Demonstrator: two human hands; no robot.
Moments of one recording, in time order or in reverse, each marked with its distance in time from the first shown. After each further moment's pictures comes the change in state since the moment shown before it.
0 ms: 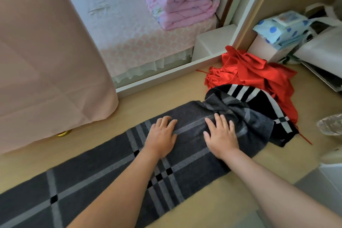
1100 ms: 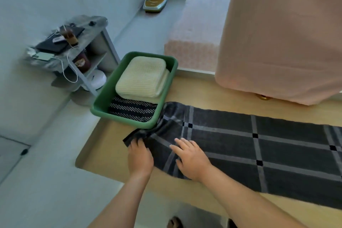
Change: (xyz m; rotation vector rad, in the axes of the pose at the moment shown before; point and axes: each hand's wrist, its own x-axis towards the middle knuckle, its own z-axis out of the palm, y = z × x) left_hand -0.660 -0.346 -0.014 -0.228 0.460 -1.303; right_hand -0.338 -0.640 0.089 0.005 -0.135 -1.151
